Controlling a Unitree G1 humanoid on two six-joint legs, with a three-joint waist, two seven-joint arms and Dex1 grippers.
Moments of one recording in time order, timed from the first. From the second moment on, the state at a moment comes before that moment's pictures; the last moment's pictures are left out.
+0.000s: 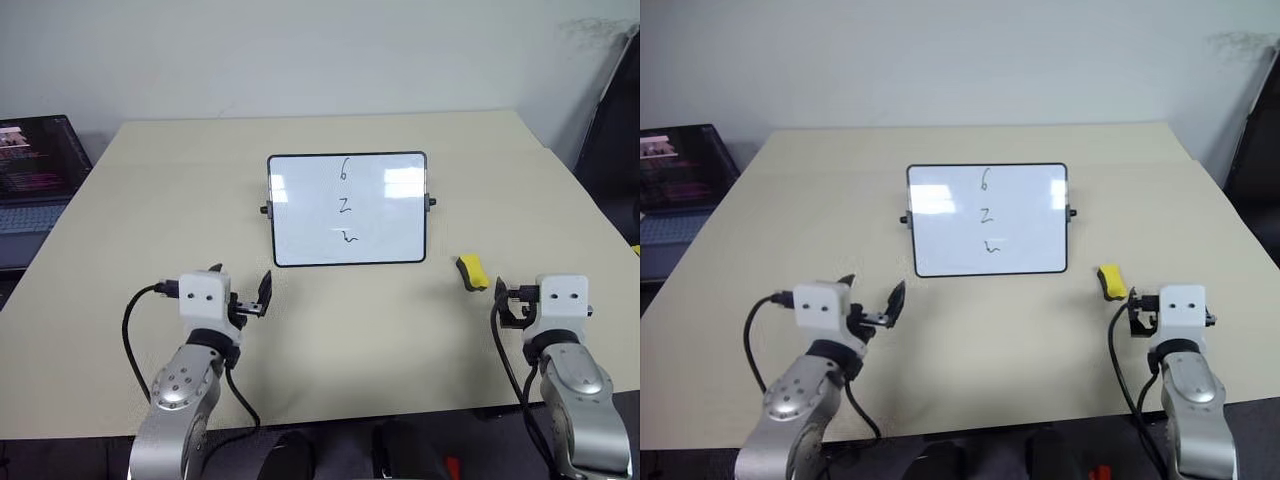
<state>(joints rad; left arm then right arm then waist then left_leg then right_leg) 0.15 0.21 0.08 -0.61 -0.13 0.47 -0.10 0.13 -0.23 -0.24 -0.56 -0.04 0.56 0.08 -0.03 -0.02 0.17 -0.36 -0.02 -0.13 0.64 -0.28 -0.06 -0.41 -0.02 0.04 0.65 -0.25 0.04</state>
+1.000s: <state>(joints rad) 0.09 0.20 0.06 -0.50 -0.11 0.38 -0.12 0.10 -0.16 -0.26 -0.59 -0.02 0.58 0.04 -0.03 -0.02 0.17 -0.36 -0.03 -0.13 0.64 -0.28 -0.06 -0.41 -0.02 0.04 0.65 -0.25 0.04</state>
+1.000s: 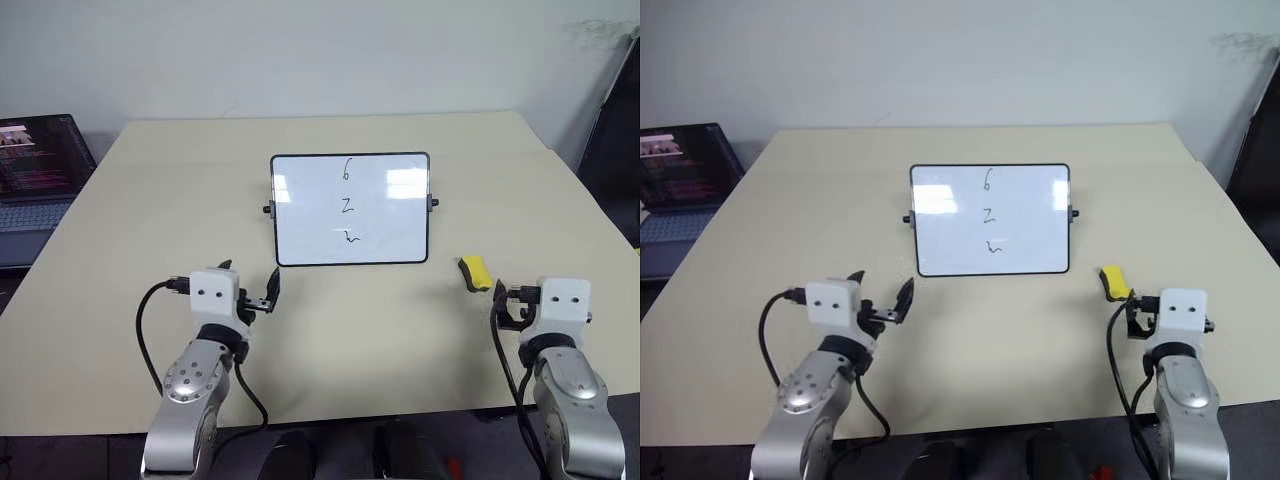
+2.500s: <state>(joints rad) 0.00 0.27 0.12 -0.48 -0.17 0.41 -0.23 0.06 -0.16 -0.23 -0.53 0.00 0.56 0.03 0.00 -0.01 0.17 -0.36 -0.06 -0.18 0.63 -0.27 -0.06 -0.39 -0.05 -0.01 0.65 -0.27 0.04</state>
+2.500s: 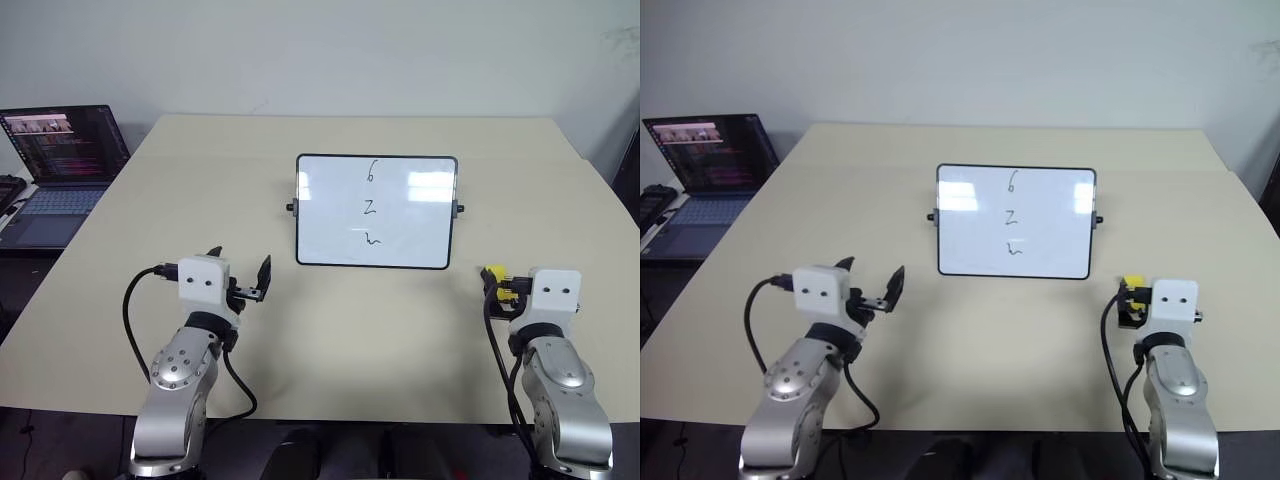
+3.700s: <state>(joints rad) -0.37 0.69 0.09 -0.26 -0.66 0.66 -1.02 -0.29 -0.44 -0.35 -0.52 0.32 1.33 0.22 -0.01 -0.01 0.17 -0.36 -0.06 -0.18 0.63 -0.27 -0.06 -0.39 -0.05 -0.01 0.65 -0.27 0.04</state>
